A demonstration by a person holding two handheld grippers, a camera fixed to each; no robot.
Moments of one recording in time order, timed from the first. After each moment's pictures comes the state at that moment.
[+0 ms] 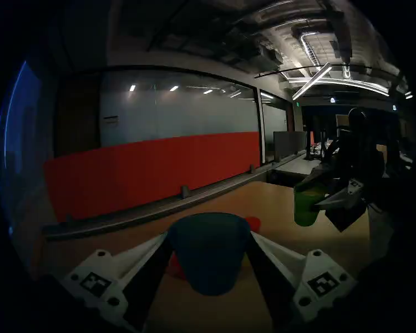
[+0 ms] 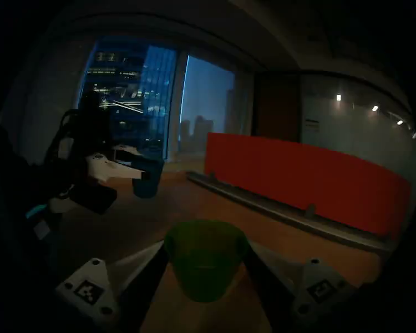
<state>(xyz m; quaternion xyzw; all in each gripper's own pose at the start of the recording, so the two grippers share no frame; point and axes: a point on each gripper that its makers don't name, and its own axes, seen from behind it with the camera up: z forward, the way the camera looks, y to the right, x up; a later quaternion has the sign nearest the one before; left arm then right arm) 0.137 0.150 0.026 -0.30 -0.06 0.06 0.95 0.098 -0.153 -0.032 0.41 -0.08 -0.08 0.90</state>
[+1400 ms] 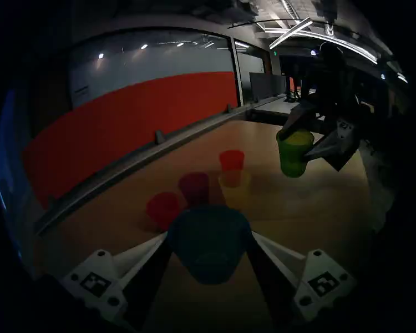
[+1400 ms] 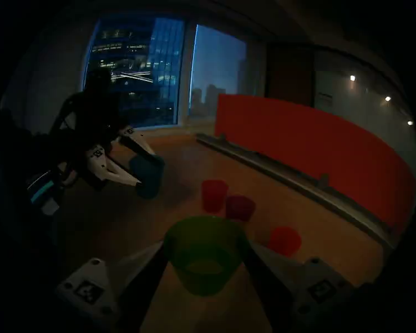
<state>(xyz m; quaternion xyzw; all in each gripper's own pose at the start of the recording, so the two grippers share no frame) 0.017 0.167 0.013 -0.35 -0.20 0.16 0.90 0.022 -0.143 -0.031 0.44 -0.18 -0.13 0.87</state>
